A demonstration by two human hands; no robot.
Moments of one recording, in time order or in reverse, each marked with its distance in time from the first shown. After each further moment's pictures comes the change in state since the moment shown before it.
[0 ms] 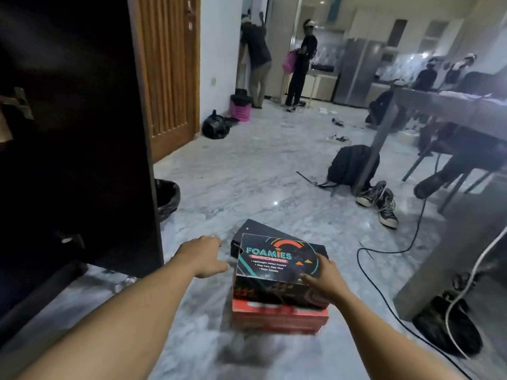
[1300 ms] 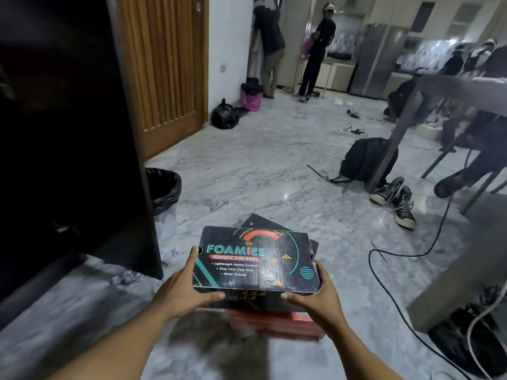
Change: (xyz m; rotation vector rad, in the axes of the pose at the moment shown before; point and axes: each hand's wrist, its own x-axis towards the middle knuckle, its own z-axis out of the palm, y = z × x) left_hand -0.003 -0.045 0.108 -0.609 0.100 -0.152; right_hand -0.013 0.013 0.044 0.576 0.056 -0.175
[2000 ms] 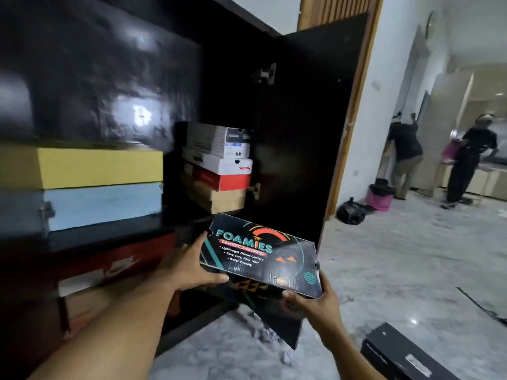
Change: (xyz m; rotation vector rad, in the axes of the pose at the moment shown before) left_hand -0.248 -0.060 -0.333 0.280 0.616 -0.207; right_hand -0.090 -0.280 0.235 0.262 -0.404 -0.356
